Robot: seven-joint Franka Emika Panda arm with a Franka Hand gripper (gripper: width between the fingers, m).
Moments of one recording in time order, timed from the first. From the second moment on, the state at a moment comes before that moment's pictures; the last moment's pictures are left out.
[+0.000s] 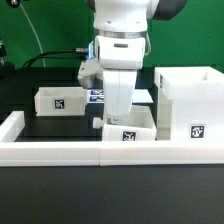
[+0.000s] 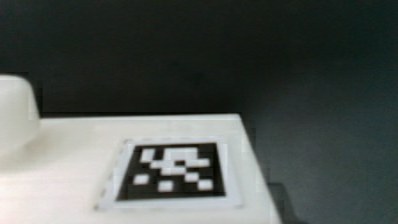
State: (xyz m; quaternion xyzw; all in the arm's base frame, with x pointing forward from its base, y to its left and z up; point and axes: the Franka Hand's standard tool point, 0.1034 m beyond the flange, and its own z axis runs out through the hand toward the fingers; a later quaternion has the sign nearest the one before) arm 0.531 -0.024 0.020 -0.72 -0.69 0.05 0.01
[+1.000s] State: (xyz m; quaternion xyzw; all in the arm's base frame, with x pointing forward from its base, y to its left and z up) arm 0.530 -0.028 0.024 -0.72 -0.69 0.07 0.03
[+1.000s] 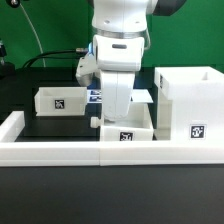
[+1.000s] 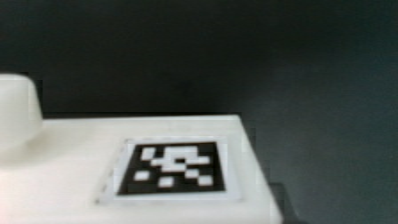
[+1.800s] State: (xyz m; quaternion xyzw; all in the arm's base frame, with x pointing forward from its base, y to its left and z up) arm 0.536 -0.022 0.020 -0.73 -0.68 -0.03 -0.05
